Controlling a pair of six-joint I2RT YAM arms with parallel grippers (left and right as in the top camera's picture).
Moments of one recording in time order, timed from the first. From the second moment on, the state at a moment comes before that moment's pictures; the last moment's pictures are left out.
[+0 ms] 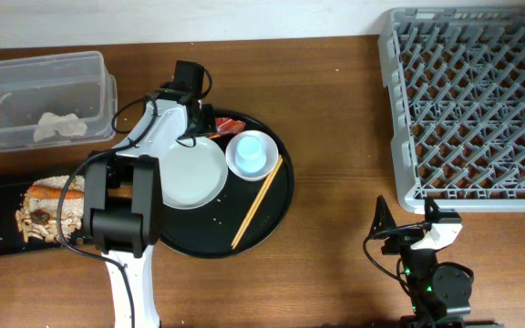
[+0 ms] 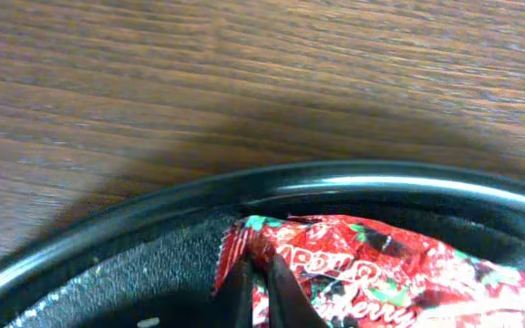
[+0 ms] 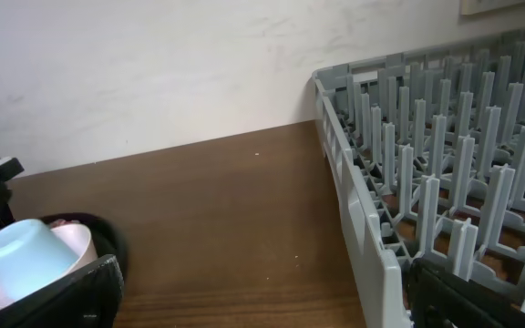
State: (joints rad) left arm -0.19 2.26 1.69 -0.65 -0.06 -0.30; right arm 0.04 0.01 0.01 -0.08 0.00 0.22
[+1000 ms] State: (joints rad) left arm -0.19 2.14 1.70 -0.74 -0.07 -0.28; right arm 0.04 0.01 0.01 -0.08 0.00 0.22
